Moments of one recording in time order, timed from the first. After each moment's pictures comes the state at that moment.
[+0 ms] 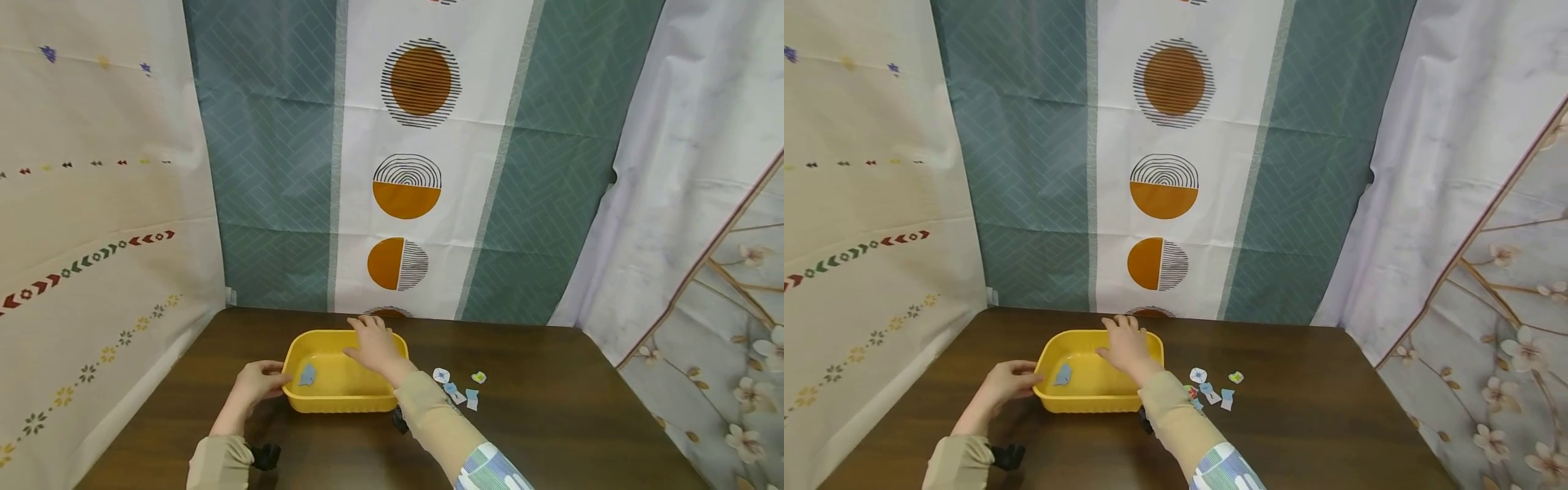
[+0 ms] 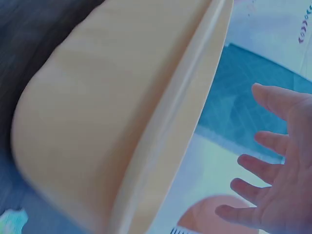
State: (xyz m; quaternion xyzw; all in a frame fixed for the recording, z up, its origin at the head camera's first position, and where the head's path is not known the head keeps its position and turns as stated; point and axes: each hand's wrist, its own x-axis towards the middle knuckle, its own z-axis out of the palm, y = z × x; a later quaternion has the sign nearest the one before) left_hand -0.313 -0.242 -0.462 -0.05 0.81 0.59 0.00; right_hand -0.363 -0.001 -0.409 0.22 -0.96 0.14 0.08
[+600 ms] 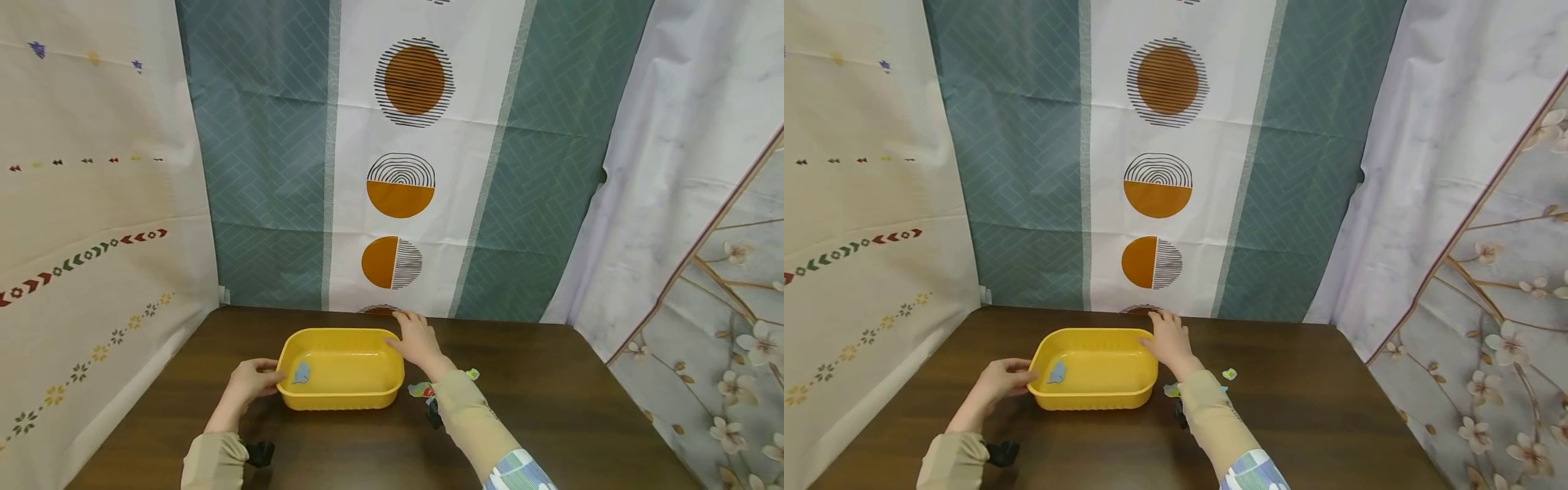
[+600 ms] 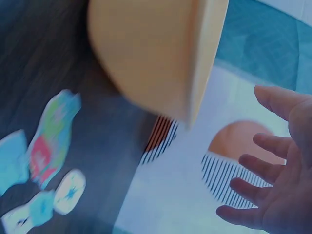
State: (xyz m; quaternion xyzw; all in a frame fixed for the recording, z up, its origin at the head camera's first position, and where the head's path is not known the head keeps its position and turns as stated) left_hand -0.313 -0.244 -0.462 -0.05 0.81 0.58 0.00; right_hand -0.371 0.080 -0.409 0.15 -0.96 0.19 0.10
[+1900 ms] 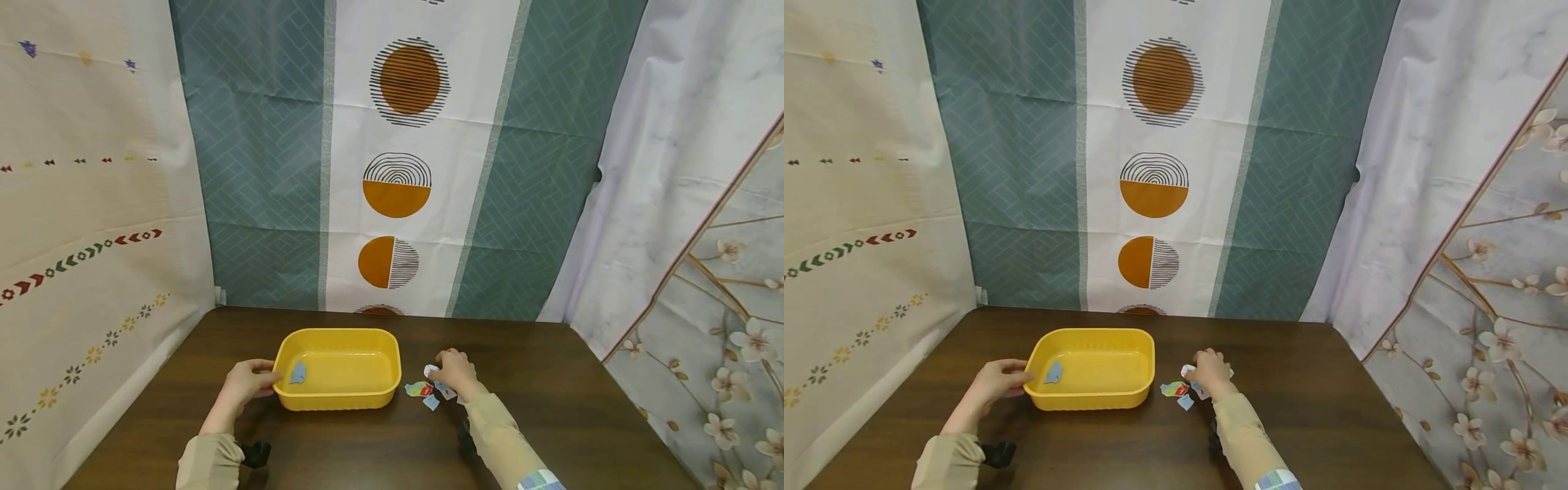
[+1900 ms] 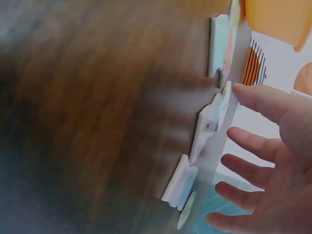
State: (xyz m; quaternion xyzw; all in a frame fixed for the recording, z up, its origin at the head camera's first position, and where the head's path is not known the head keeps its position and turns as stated) left_hand -0.314 -0.244 -0.463 -0.05 0.82 0.57 0.01; right_hand -0.365 0.166 -0.475 0.03 -0.98 0.18 0.04
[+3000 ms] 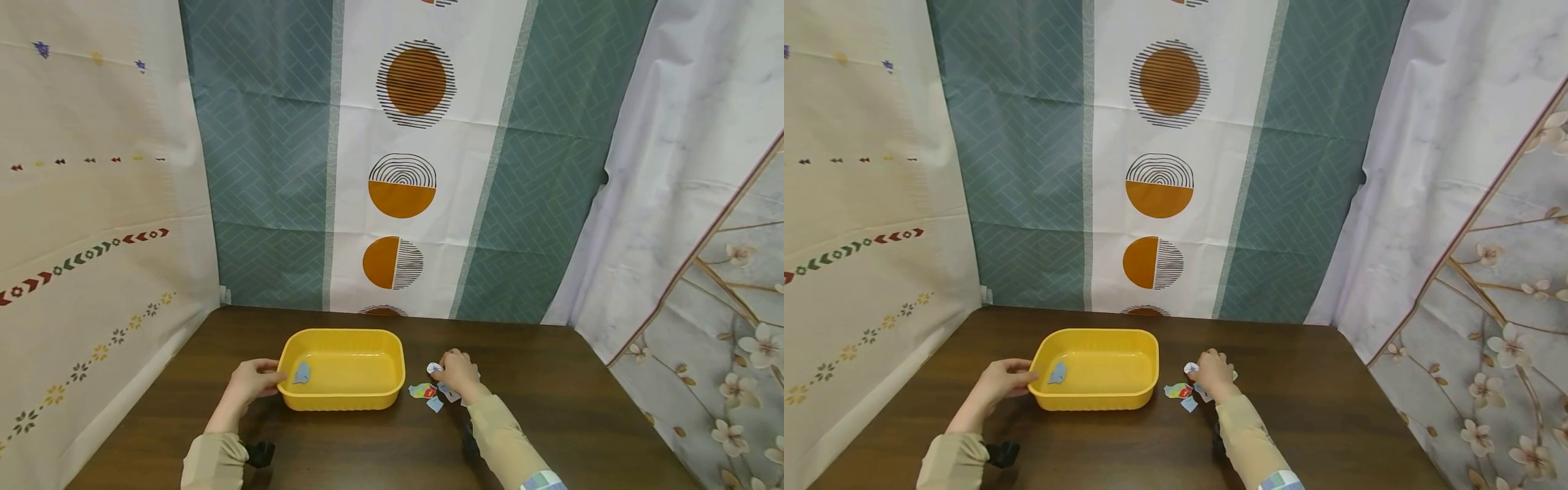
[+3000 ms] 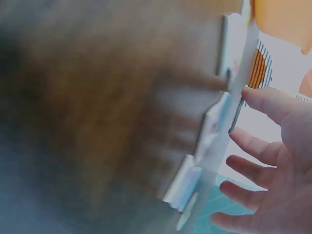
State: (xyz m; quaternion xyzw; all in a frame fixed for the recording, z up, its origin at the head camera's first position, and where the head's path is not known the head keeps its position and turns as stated) left_hand -0.315 -0.245 -0.465 -0.05 0.81 0.58 0.01; right_hand -0.369 0.165 -0.479 0.04 -0.98 0.16 0.05
